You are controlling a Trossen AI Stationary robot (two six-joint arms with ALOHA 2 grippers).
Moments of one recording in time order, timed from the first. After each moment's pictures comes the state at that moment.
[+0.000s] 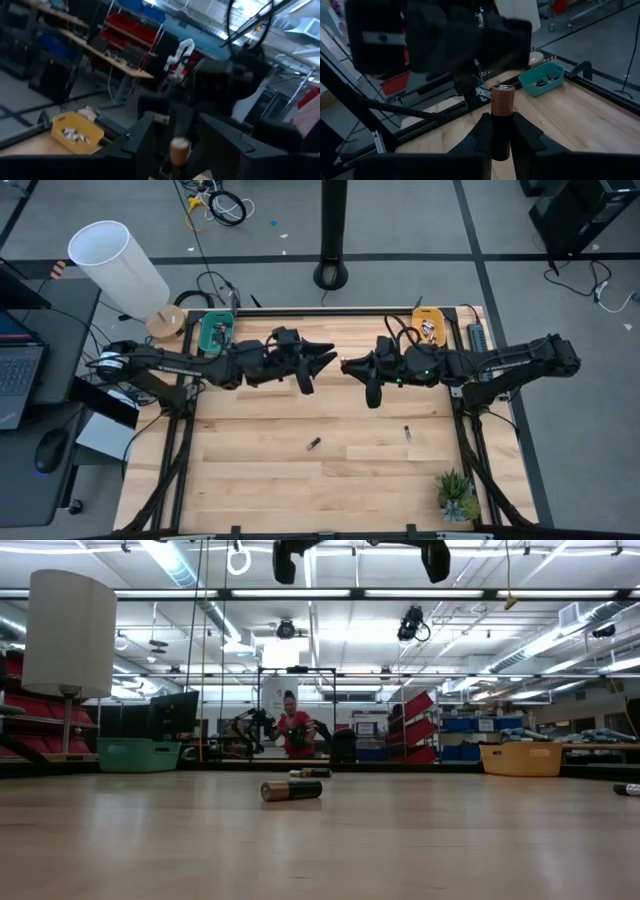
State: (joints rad) left arm -0.01 1.42 1.01 0.59 -0.27 -0.45; right arm 0.09 1.19 0.97 0.02 0.29 0.43
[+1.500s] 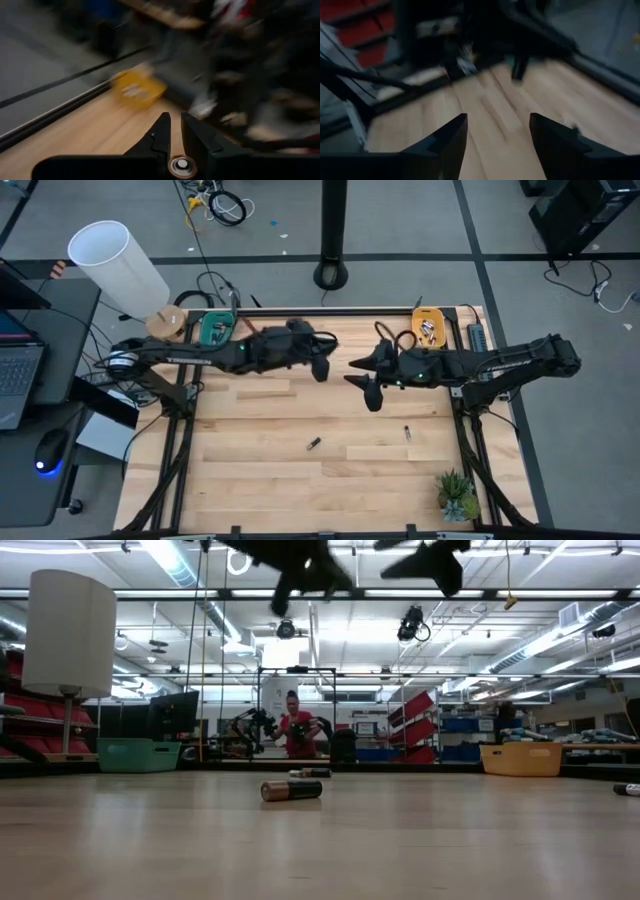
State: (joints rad) left arm 0.10 1.51 1.17 0.14 -0.28 -0.40; right arm 0.09 1.19 0.97 -0.15 0.31 0.42
